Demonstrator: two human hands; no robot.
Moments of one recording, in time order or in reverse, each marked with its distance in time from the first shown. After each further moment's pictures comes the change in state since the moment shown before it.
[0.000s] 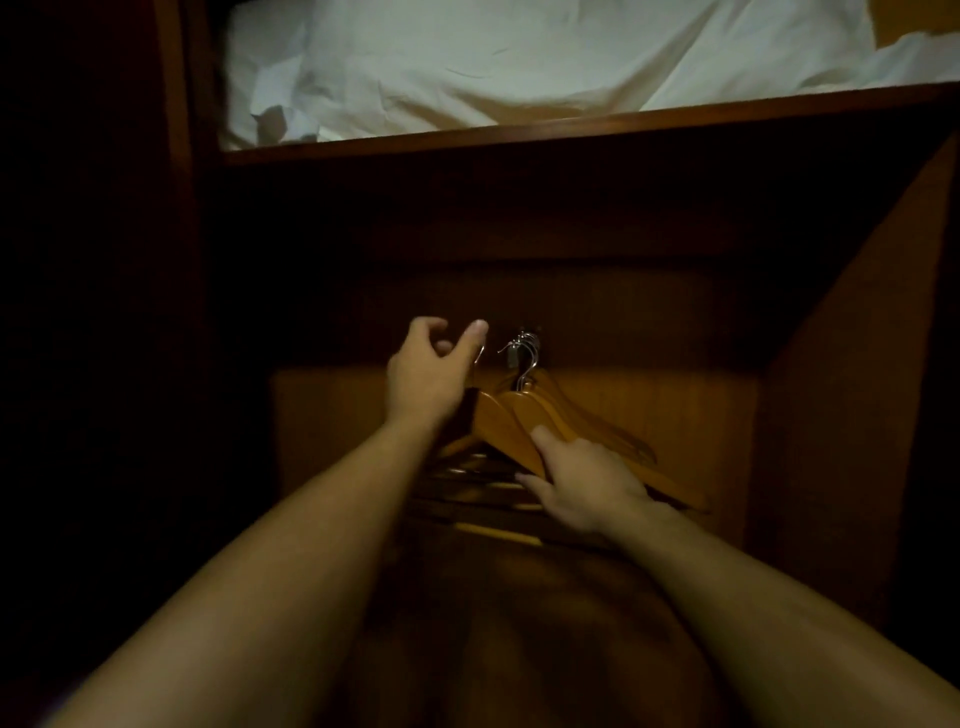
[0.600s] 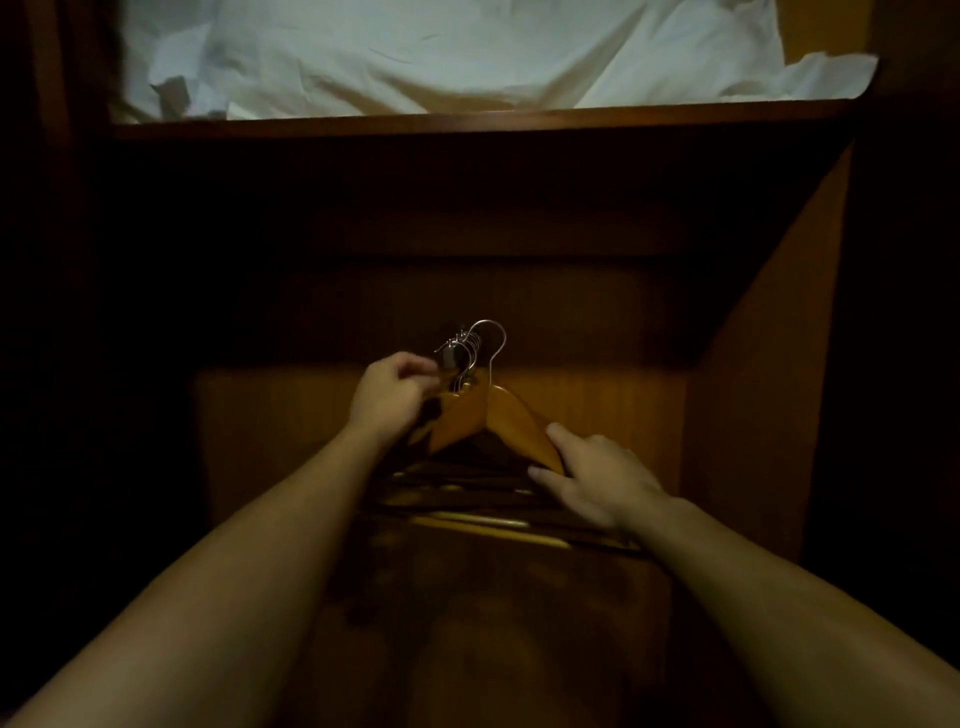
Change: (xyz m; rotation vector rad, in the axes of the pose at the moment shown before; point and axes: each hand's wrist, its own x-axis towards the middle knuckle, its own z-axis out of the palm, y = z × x) left_hand 0.013 -0.021 0.039 -0.176 -0.293 -0.113; right_hand -0.016 0.075 -0.016 0.002 0.012 0.086
